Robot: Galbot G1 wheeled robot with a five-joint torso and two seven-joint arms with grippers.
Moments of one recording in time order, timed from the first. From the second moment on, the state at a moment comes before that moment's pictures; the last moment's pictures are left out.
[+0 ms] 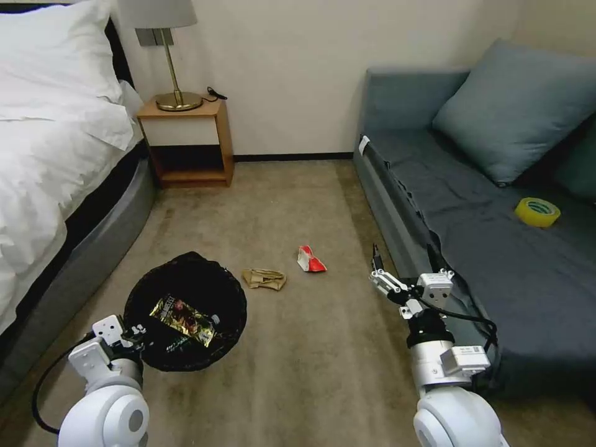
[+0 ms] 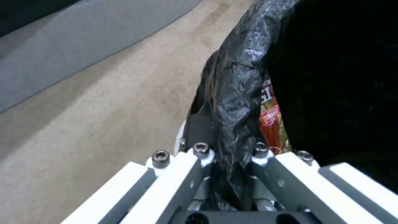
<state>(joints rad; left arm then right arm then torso) 1.54 -1.47 -0.74 -2.24 -0.53 0.62 -0.52 -1.51 1.26 0.31 2.27 0.14 0.02 0.30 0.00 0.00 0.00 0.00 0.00</state>
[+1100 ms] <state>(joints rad) 1.51 -1.48 -0.78 -2.22 -0.55 0.62 -0.52 -1.44 1.24 0.27 2.20 0.16 0.01 0.28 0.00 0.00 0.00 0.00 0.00</state>
